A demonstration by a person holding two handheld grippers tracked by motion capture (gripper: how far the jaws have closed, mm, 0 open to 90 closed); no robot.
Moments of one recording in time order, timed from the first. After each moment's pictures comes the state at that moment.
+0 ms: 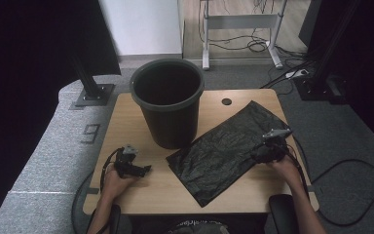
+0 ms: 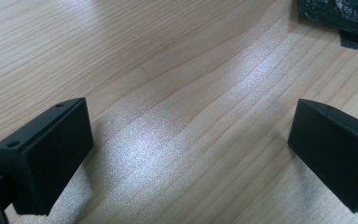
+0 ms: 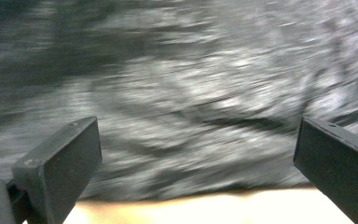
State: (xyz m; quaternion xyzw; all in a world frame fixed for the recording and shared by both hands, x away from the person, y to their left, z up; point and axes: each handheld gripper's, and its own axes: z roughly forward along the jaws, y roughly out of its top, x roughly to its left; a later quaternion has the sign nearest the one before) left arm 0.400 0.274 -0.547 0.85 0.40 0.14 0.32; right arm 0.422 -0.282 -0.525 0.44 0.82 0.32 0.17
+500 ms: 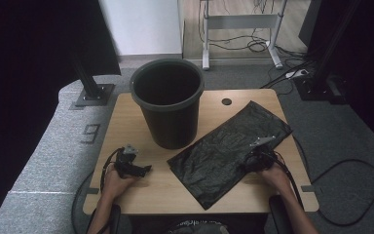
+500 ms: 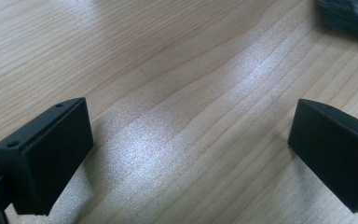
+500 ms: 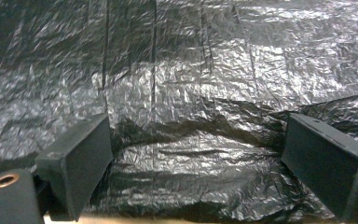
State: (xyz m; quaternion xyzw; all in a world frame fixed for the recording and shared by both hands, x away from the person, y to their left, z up) left arm 0.400 0.272 -0.547 0.85 0.40 0.14 0.32; right arm 0.410 -0.249 -0.543 0.40 0.86 0.30 0.13
